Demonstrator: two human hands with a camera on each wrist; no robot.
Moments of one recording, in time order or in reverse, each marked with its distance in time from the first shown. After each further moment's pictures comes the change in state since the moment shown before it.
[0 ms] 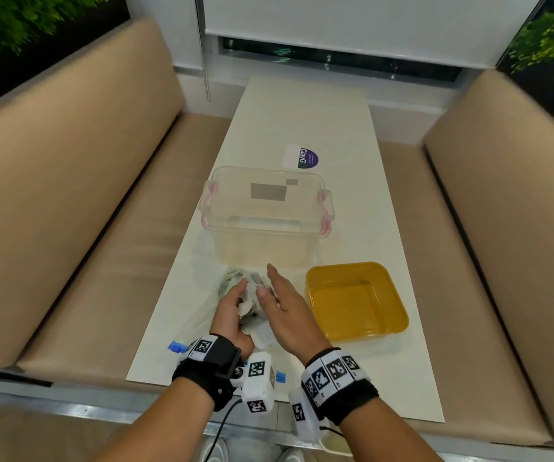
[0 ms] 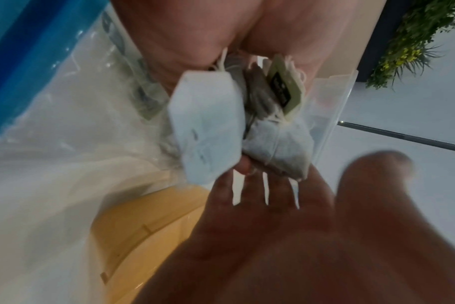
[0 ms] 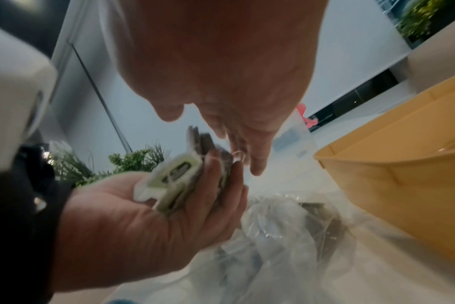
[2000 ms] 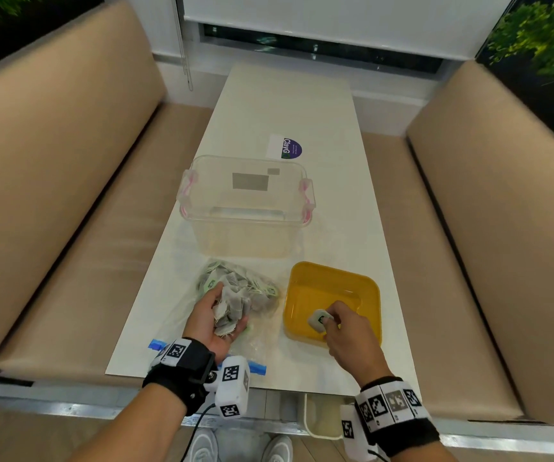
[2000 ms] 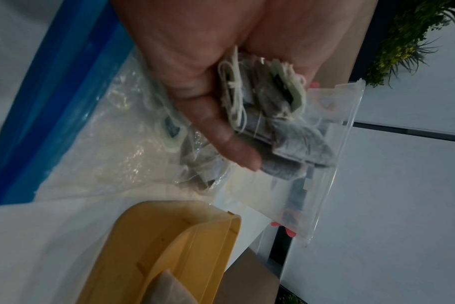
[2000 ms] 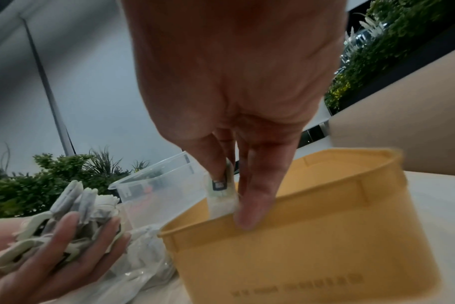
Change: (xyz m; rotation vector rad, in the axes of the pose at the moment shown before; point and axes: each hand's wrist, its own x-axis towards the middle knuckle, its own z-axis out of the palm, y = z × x) left_hand -0.009 -0.006 -0.018 0.023 0.078 0.044; right_hand -0.065 0.080 -0.079 -0.310 0.223 0.313
